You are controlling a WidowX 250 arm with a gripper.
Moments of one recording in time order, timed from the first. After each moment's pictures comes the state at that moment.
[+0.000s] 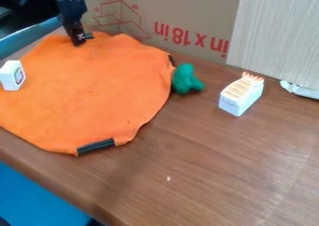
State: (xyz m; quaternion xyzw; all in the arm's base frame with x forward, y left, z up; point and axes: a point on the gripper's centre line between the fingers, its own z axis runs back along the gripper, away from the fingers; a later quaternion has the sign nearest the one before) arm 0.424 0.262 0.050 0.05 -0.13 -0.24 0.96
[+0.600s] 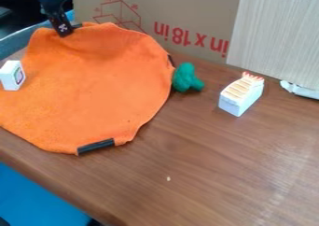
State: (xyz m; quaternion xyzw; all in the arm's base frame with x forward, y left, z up) arm 0.378 0.242 0.092 0.03 -0.19 -0.27 0.94
